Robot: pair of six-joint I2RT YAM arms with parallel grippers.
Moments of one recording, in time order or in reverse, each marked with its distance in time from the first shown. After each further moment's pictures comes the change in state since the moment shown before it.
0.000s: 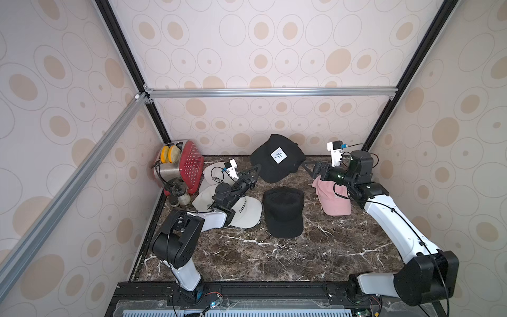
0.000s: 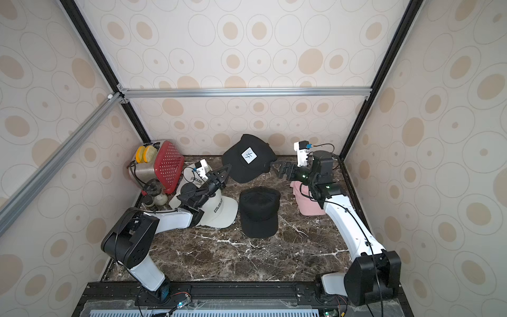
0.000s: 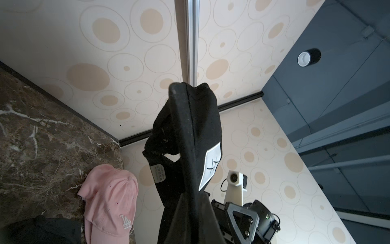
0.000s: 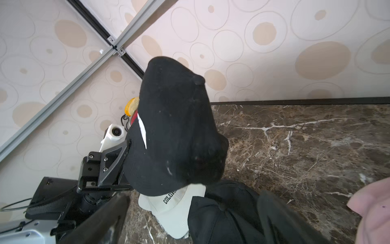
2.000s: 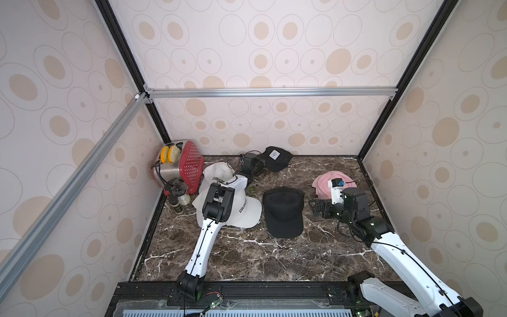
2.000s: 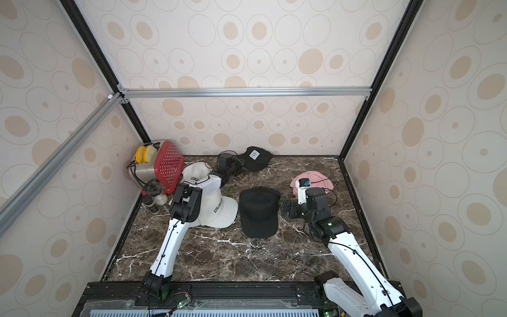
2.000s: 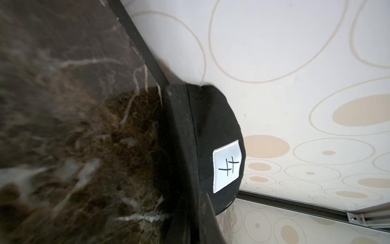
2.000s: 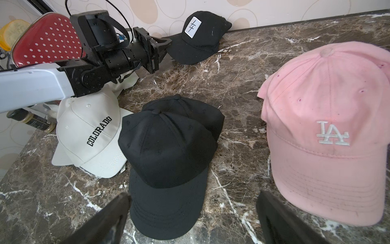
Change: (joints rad) left arm 0.090 0.973 1.293 -0.998 -0.200 0.090; right arm 0.142 -0.396 -0.412 -0.232 0.494 -0.106
